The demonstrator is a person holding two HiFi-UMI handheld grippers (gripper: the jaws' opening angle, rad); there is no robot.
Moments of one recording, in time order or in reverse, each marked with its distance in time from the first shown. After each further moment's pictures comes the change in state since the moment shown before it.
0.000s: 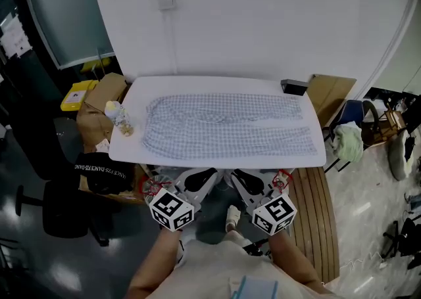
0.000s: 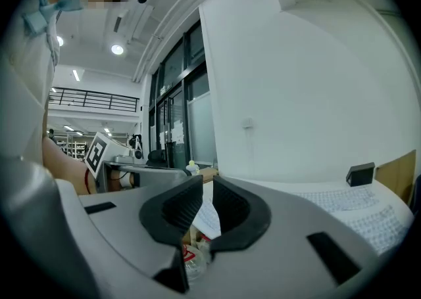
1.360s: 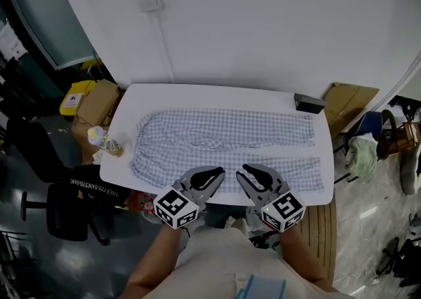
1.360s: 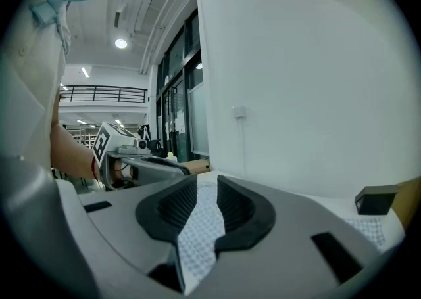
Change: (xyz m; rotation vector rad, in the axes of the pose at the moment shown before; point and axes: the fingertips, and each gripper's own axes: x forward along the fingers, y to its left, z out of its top) left arm 0.171 0.115 0.012 0.012 0.102 0.003; right arm 0.094 -0.191 0.015 -0.040 0.105 0.118
